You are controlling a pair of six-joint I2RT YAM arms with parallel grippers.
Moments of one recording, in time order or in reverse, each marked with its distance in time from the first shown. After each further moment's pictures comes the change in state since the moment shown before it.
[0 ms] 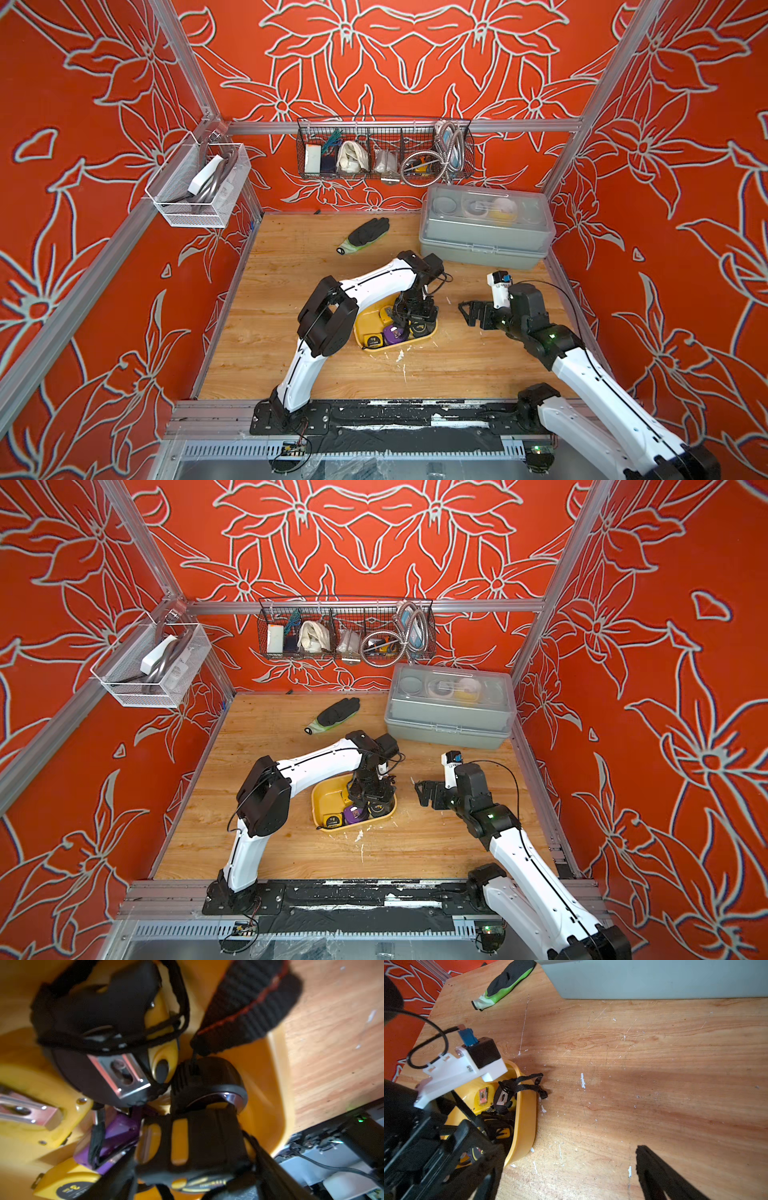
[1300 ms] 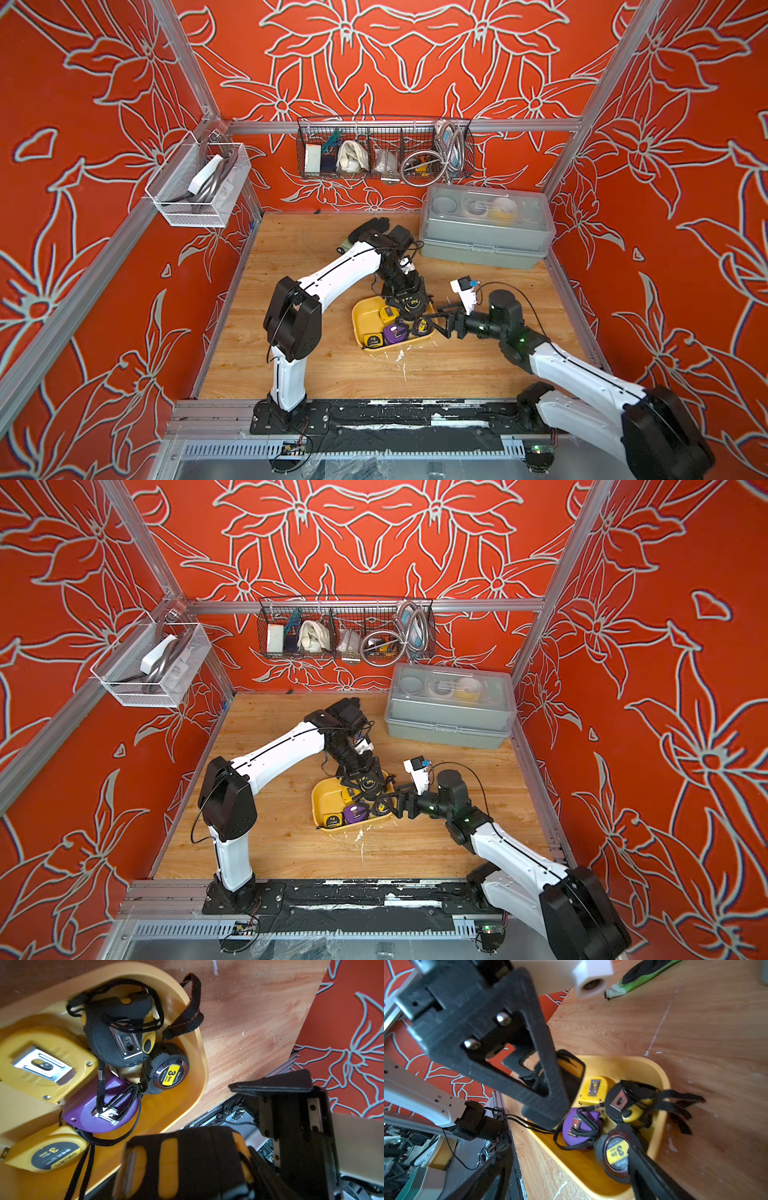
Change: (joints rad) left arm 0.193 -0.219 -0.078 0.078 0.341 -0.087; right arm 0.210 0.241 -0.170 0.753 -0.458 0.126
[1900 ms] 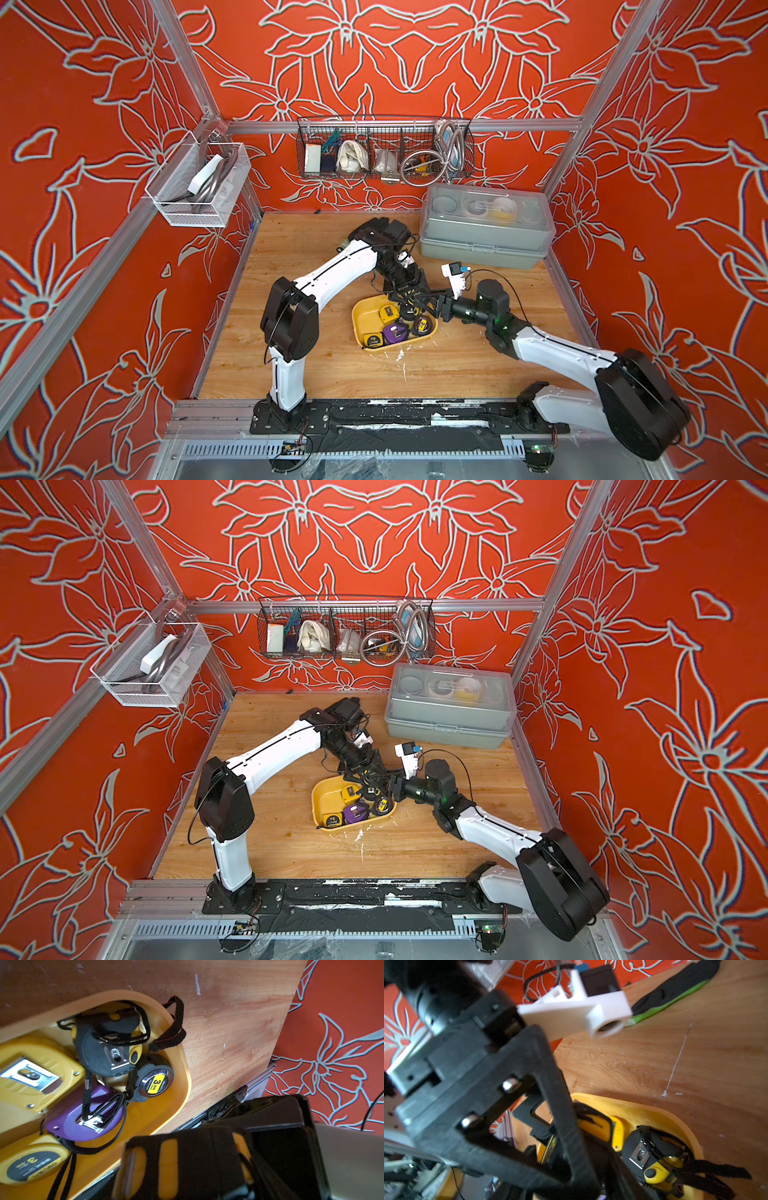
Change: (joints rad) left arm 0.018 -0.017 -0.001 0.078 0.017 -0.082; right arm 0.042 0.191 0.077 0.238 0.081 0.163
